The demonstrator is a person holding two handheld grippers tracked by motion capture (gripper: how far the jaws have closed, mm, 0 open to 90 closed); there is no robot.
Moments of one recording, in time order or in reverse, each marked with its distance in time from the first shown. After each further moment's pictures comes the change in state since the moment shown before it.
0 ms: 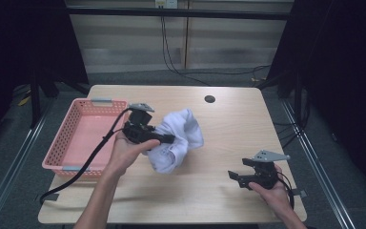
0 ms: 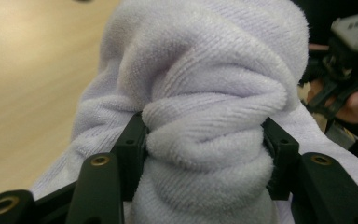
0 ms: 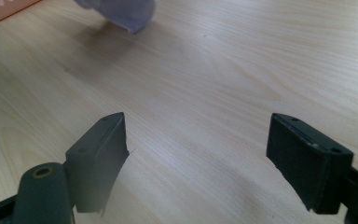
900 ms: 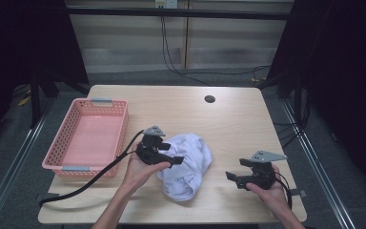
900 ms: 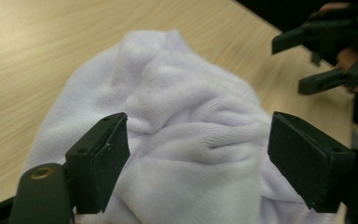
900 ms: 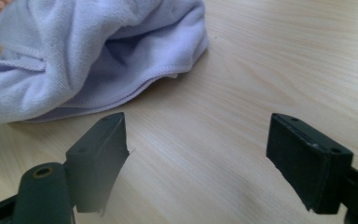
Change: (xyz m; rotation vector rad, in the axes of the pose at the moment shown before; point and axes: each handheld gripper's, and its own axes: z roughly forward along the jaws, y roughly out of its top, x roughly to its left) left arm 0.001 -0.050 0.038 -0.054 -0.014 0.025; right arm 0.007 0.003 0.003 0.005 0.021 -0.016
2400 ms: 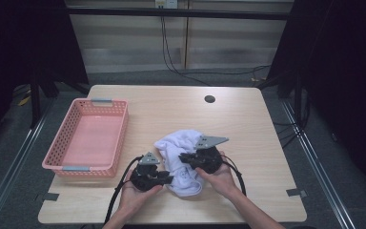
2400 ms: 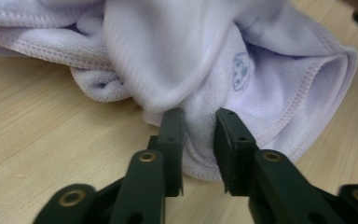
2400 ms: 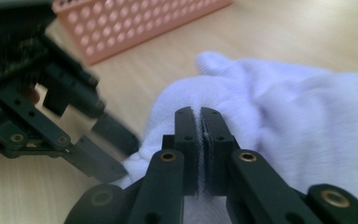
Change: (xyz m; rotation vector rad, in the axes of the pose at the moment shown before) left arm -0.019 -0.074 0.012 0.075 0.090 -0.009; right arm 0.082 0.082 0.090 -0.041 0.204 -0.151
